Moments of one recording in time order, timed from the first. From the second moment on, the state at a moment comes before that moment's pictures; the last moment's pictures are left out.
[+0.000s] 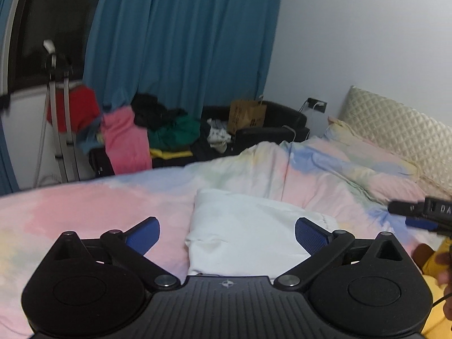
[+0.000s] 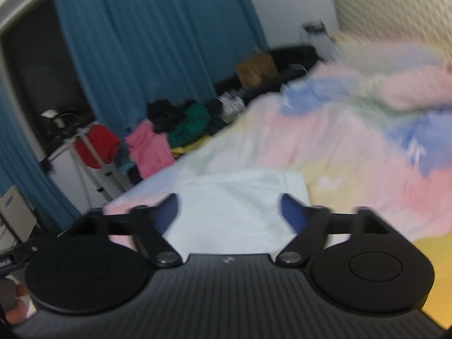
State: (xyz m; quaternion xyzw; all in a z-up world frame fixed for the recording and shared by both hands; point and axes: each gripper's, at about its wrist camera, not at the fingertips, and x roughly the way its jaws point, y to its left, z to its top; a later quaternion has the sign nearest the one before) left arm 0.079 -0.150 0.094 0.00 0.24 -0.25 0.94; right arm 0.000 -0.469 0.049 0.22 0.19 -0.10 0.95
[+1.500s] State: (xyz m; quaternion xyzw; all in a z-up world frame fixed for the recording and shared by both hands) left arm -0.019 -0.095 0.016 0.02 0.19 -0.21 0.96; right arm -0.062 -0.327 -0.040 0.04 0.17 -0.13 0.98
